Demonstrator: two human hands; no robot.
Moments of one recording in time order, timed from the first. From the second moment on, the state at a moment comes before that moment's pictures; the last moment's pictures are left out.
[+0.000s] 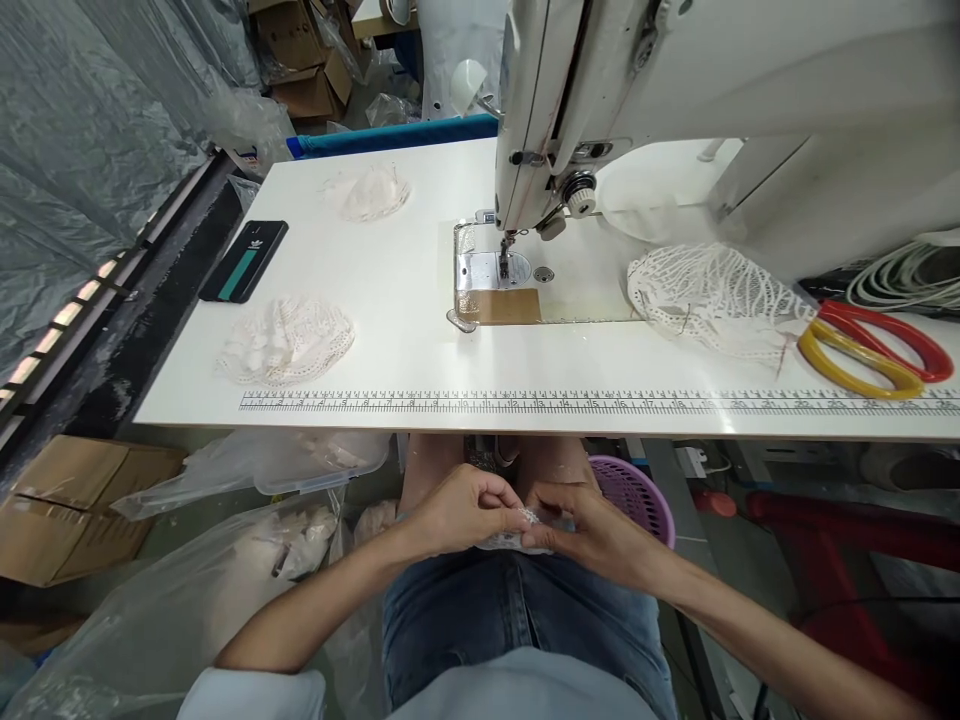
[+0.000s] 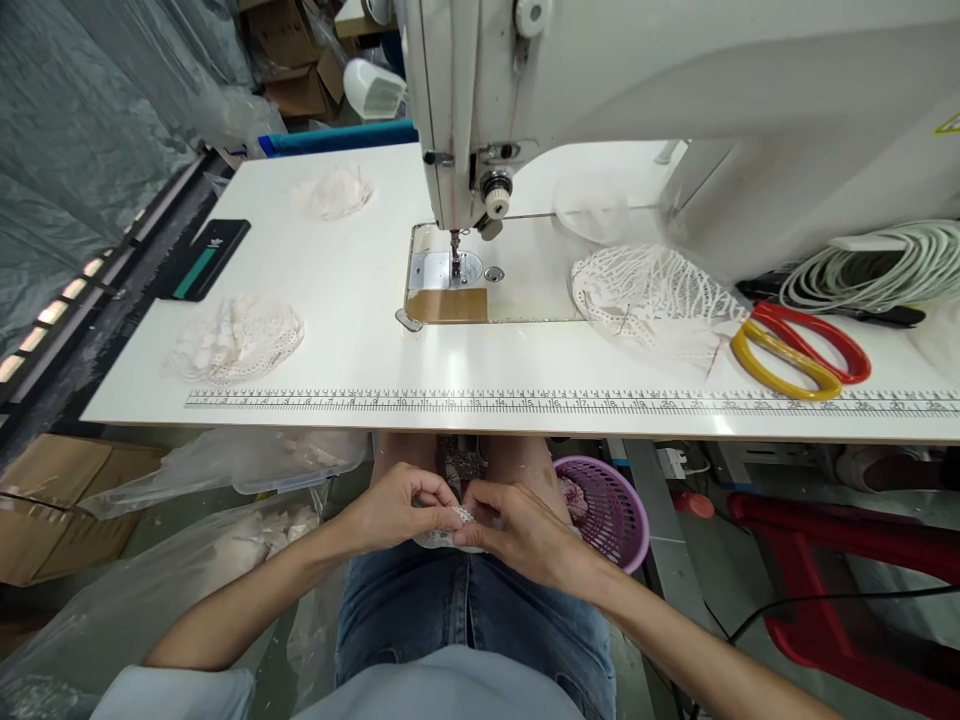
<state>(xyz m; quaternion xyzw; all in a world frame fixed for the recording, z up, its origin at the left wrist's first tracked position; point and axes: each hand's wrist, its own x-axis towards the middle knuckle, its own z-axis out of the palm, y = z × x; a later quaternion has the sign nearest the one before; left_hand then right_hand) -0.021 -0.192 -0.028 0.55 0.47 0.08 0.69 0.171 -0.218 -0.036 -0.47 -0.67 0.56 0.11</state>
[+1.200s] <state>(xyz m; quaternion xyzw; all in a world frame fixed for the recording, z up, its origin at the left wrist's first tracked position) -0.003 0.049 0.054 0.80 0.43 0.02 0.41 0.205 -0.037 0.023 -0.41 -0.88 0.05 0.22</state>
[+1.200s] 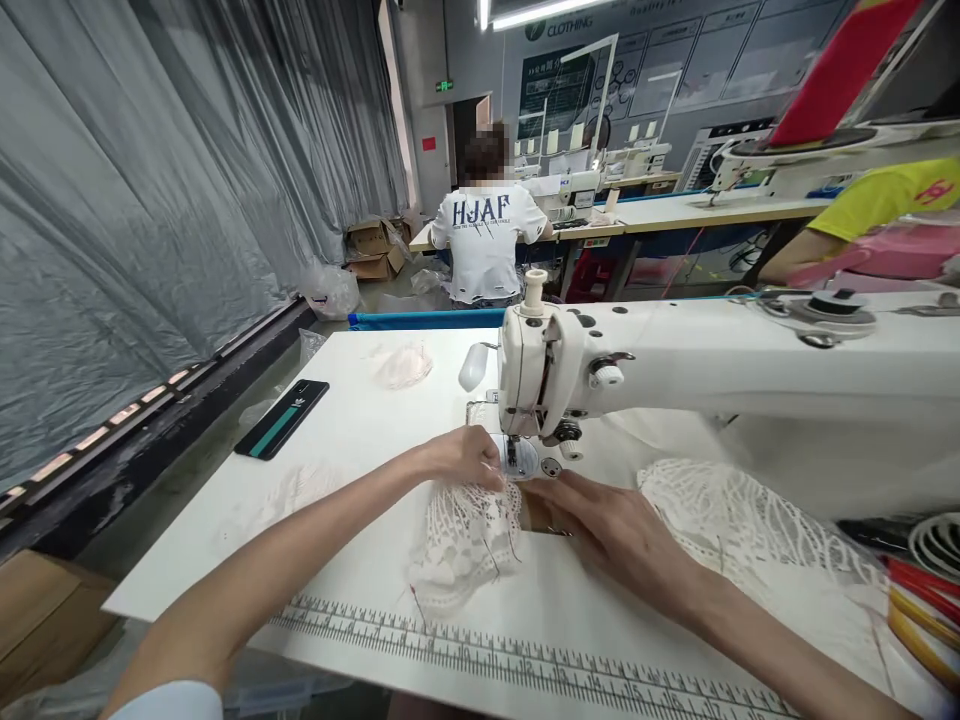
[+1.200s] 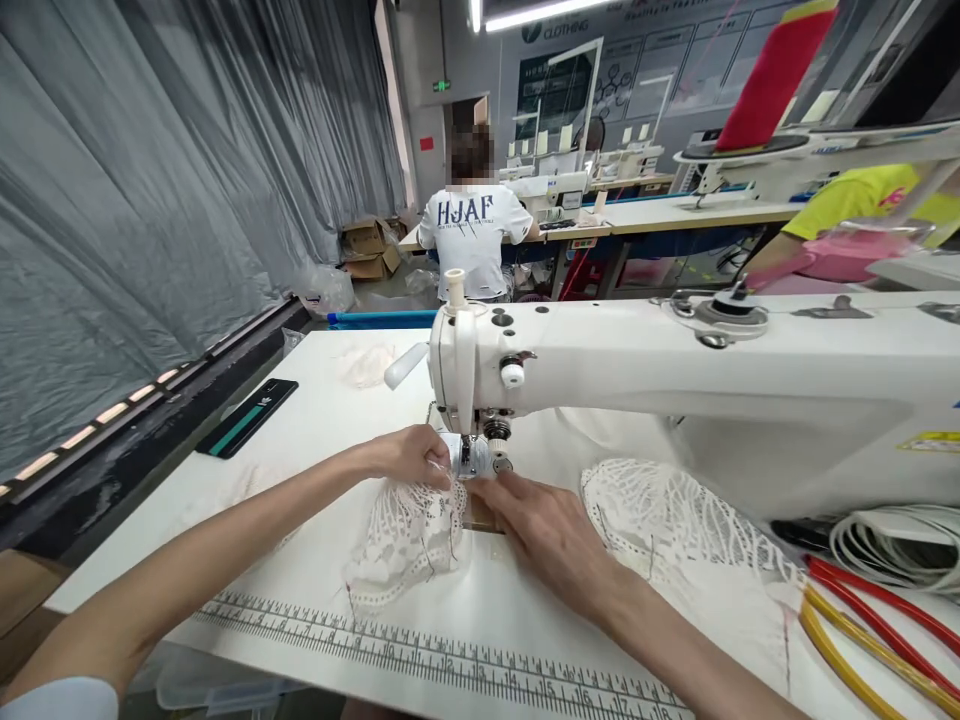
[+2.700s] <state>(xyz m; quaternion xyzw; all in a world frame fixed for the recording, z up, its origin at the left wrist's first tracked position) -0.014 0.036 0.030 0.95 0.32 0.04 0.06 0.191 -0.027 0.000 -0.35 -0.90 -0.14 0.23</state>
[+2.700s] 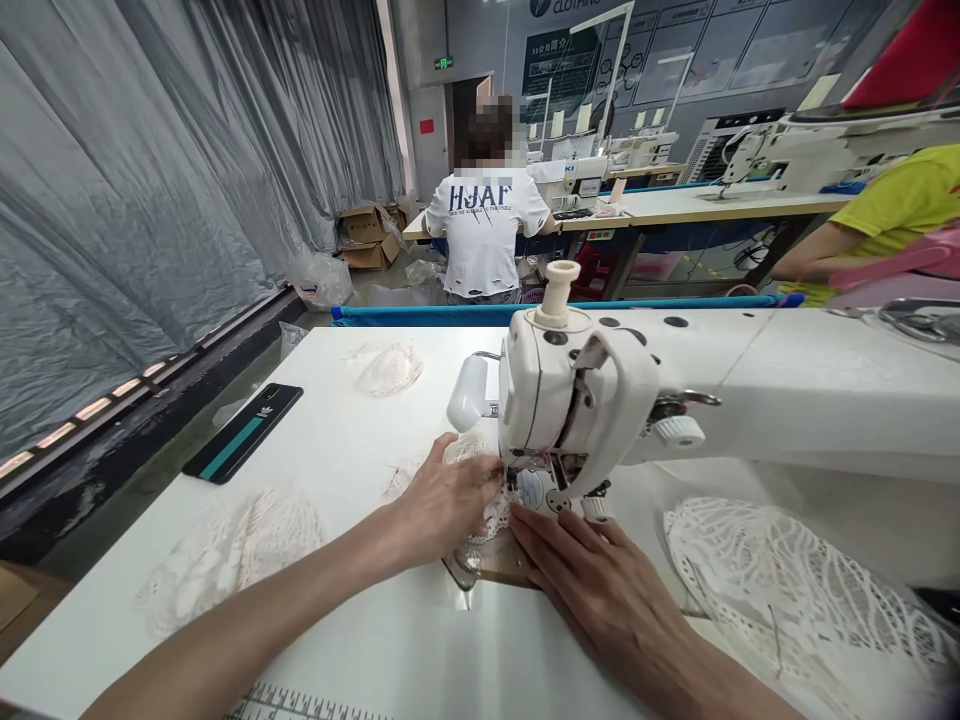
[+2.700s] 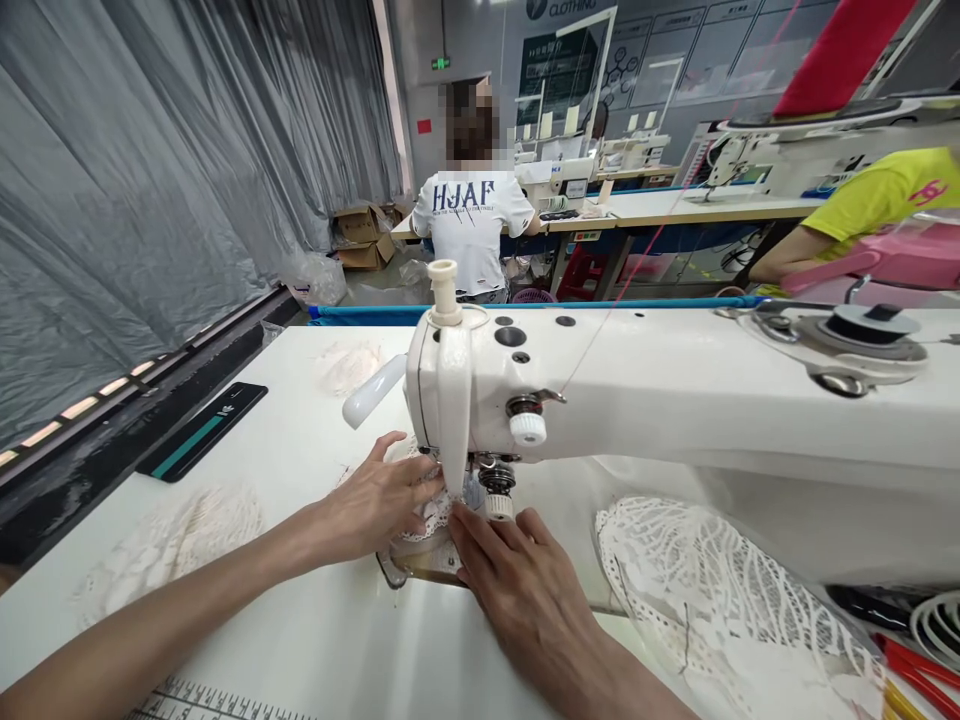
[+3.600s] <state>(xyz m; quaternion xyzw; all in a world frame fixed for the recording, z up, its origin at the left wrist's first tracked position) -0.010 0.001 0.020 0.95 0.26 0.15 -0.07 0.191 -0.034 0.010 -0.32 -0.91 -0.10 0.25</state>
